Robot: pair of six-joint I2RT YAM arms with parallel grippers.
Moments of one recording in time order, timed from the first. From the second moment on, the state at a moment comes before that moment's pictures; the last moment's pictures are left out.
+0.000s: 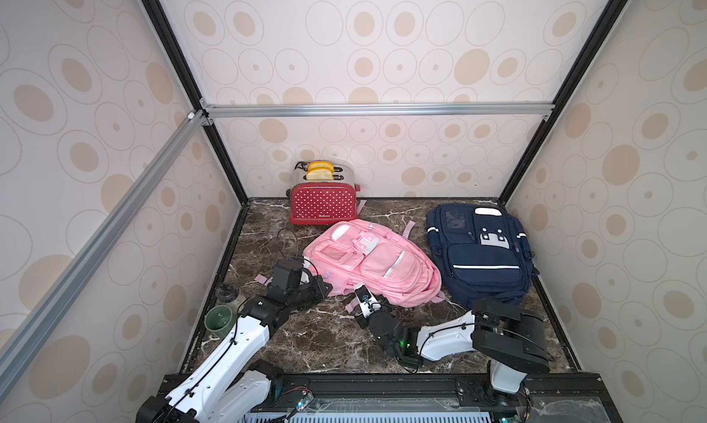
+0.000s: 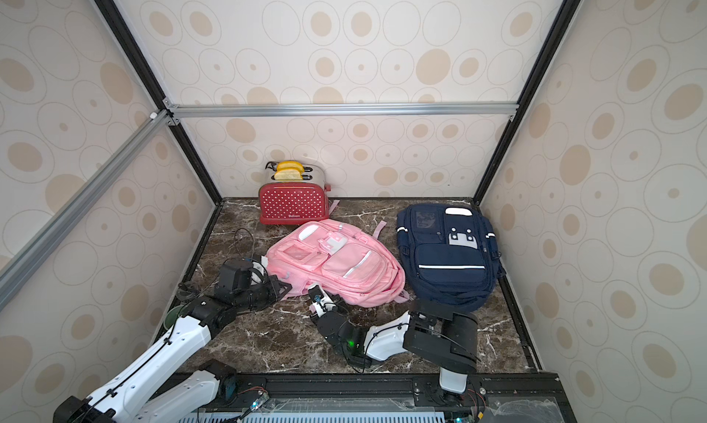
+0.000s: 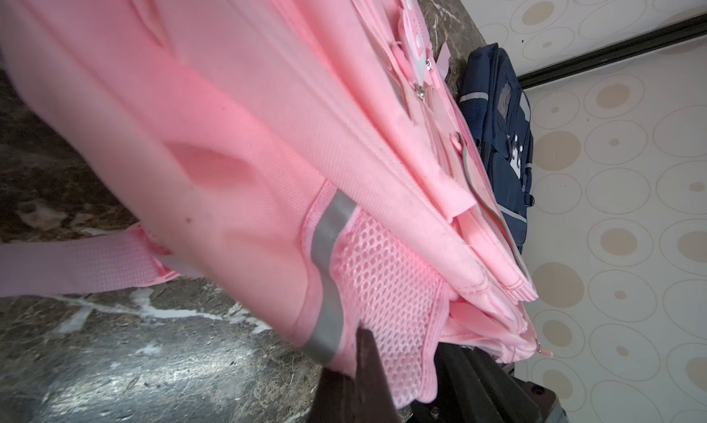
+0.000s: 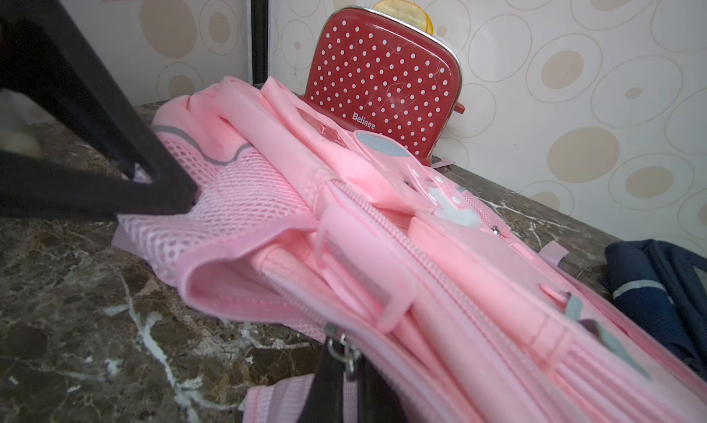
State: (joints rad) left arm -0.37 0.91 0.60 -0.42 0.31 -0.82; right arm 1.37 1.76 0.67 0.82 0.81 -0.02
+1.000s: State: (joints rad) left arm -0.36 1.02 0.58 -0.56 0.13 -0.71; right arm 1.36 1.46 0.62 0.11 0.25 0.19
